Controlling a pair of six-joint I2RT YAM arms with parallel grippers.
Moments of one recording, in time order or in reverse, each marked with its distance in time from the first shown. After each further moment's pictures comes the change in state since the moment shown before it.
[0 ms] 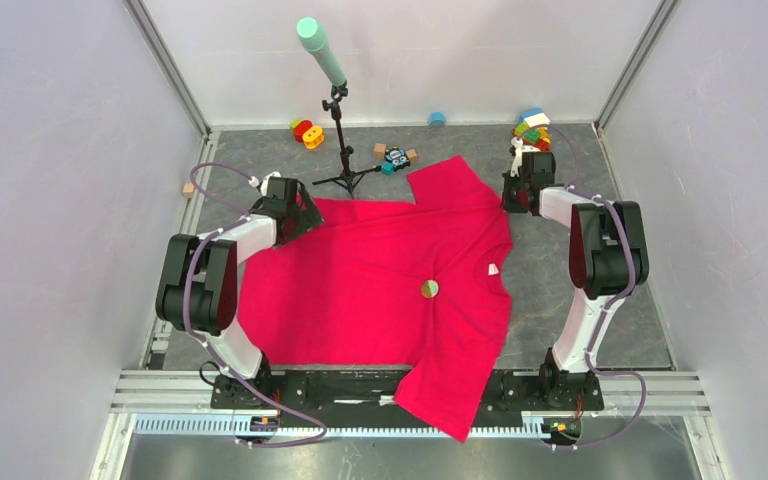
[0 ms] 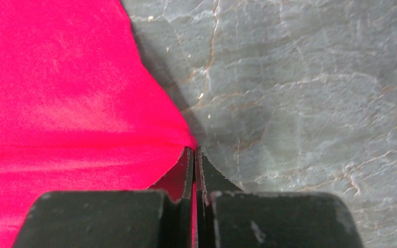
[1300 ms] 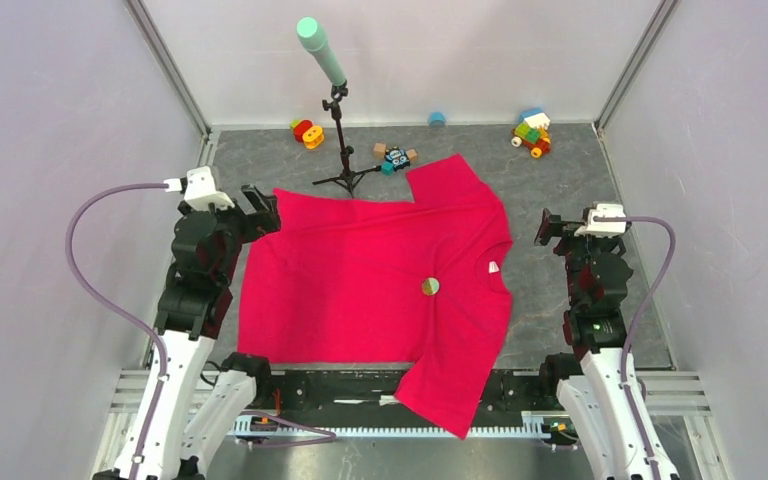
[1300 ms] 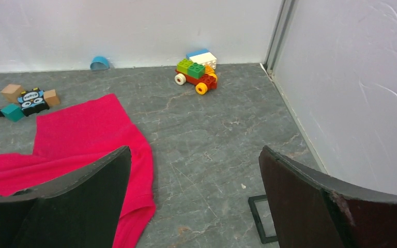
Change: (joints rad) left arm 0.002 -1.020 -0.047 -0.211 -0.003 0.312; right arm -0.022 -1.395 -0.768 0.283 0.195 -0.107
